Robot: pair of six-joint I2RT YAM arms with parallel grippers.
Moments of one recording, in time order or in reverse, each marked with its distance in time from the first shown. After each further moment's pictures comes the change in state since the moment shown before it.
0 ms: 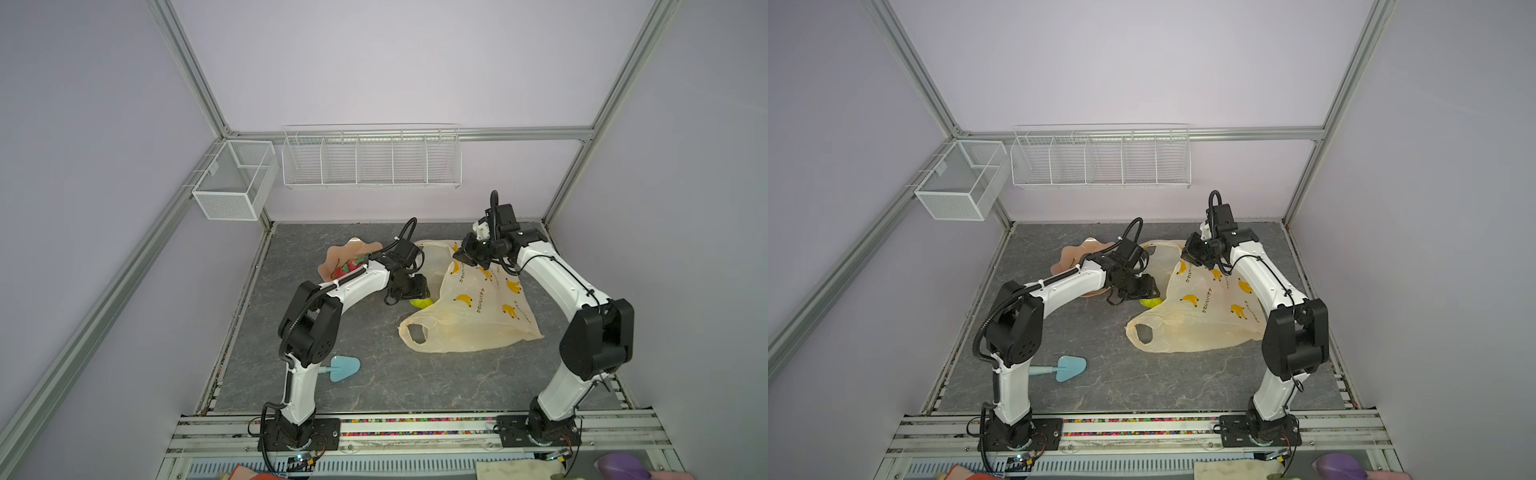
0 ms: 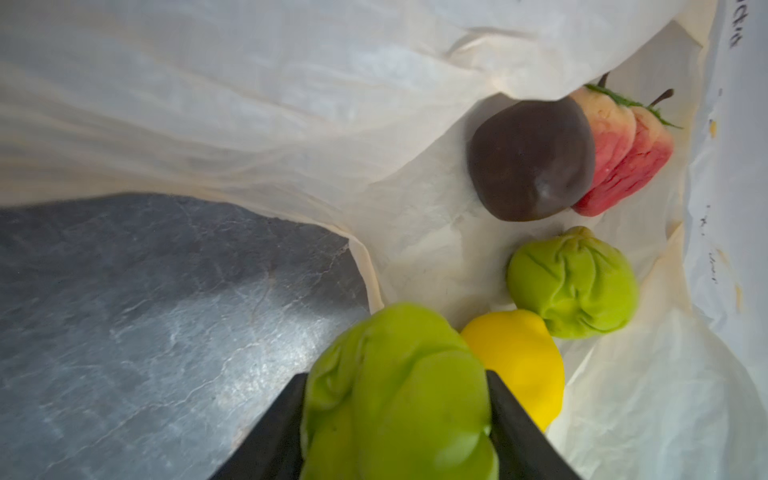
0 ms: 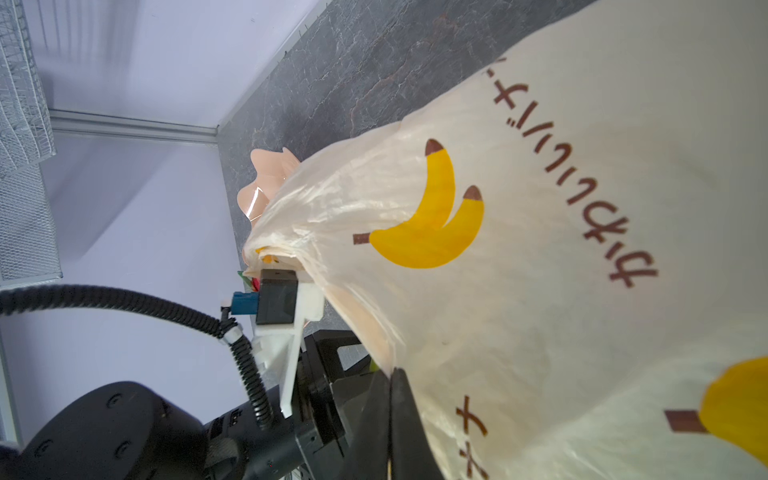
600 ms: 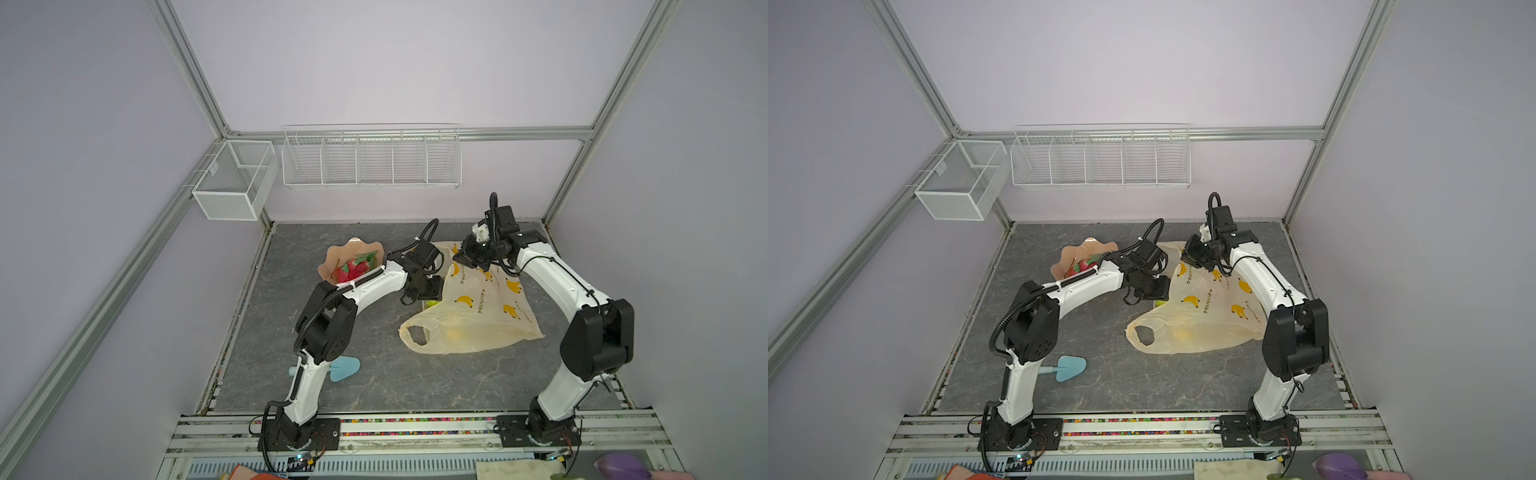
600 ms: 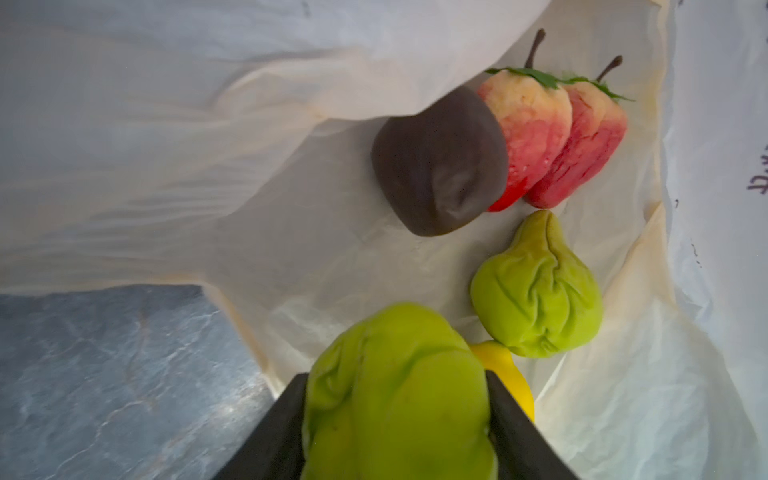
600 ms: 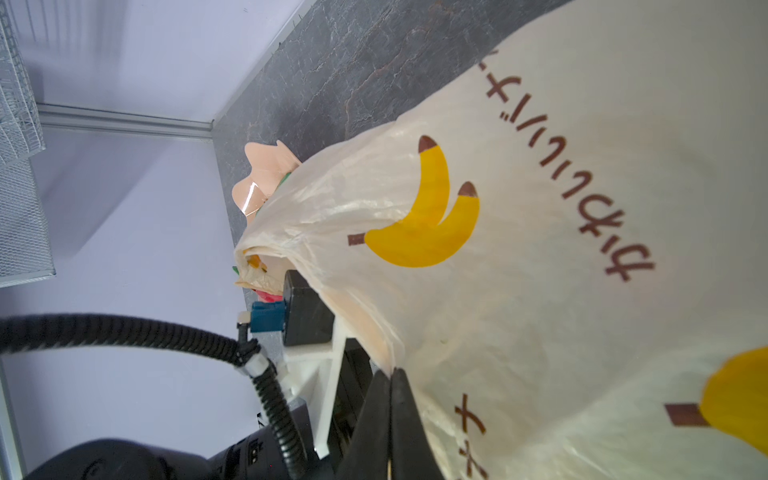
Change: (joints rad) left arm -0.104 0.101 0.172 -0.039 -0.016 0.003; right arm 0.002 -0.007 -0.021 0.000 -0.004 0.000
